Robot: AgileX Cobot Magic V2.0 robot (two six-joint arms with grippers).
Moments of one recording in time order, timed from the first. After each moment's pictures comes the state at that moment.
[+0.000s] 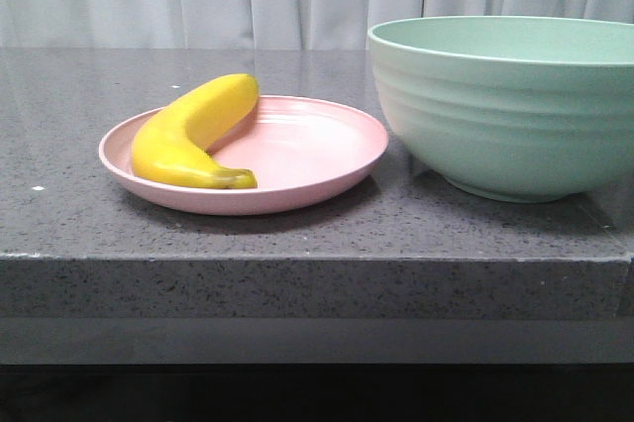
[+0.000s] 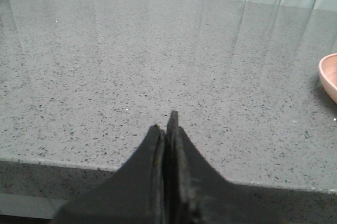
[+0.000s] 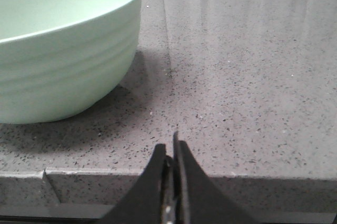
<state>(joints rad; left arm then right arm) 0.01 0.00 0.01 -0.12 0.24 0.05 0.04 -0.01 0.03 0.14 0.20 0.00</state>
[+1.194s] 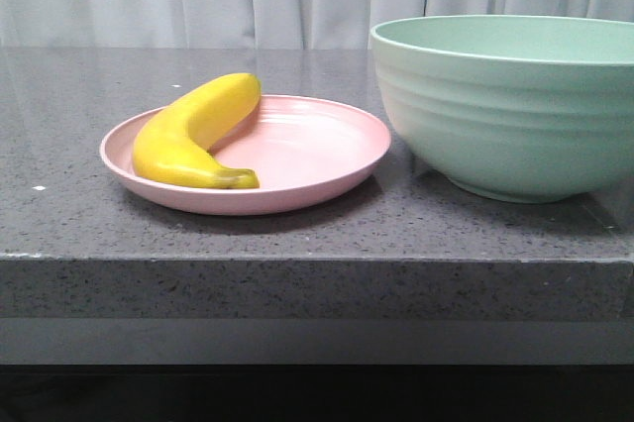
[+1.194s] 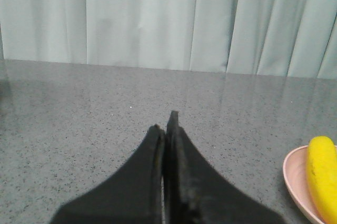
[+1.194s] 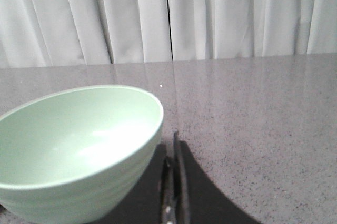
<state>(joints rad) -0.01 0.21 -0.34 -0.09 0.24 0.05 0.04 0.06 -0.26 0.14 0.27 0.00</state>
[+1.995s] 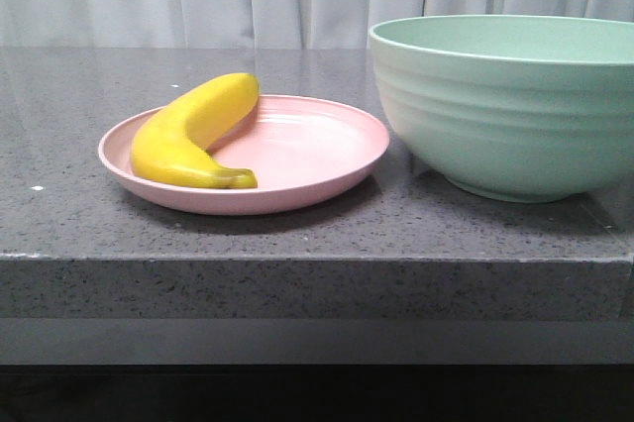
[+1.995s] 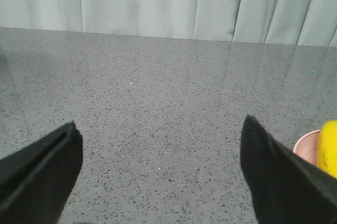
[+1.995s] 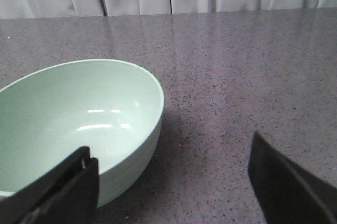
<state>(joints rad) -0.02 0.41 -0.44 -0.08 0.27 0.05 0.04 0.33 -0.43 0.13 0.38 0.00</state>
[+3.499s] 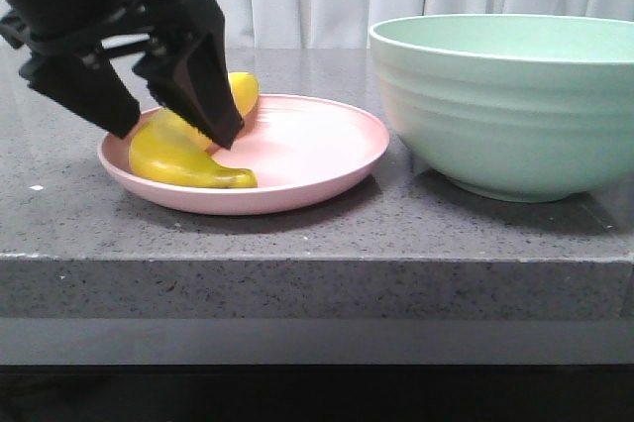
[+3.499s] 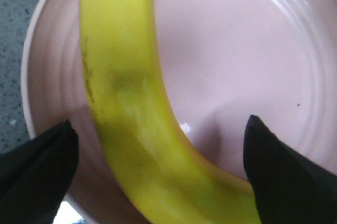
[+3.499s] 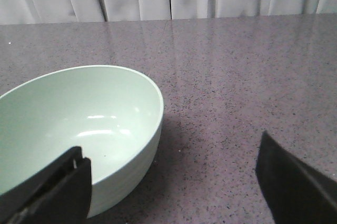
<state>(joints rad) -0.54 1.52 -1.10 -0.21 0.71 0.09 0.04 0.33 -0.43 0.13 0.36 0.00</state>
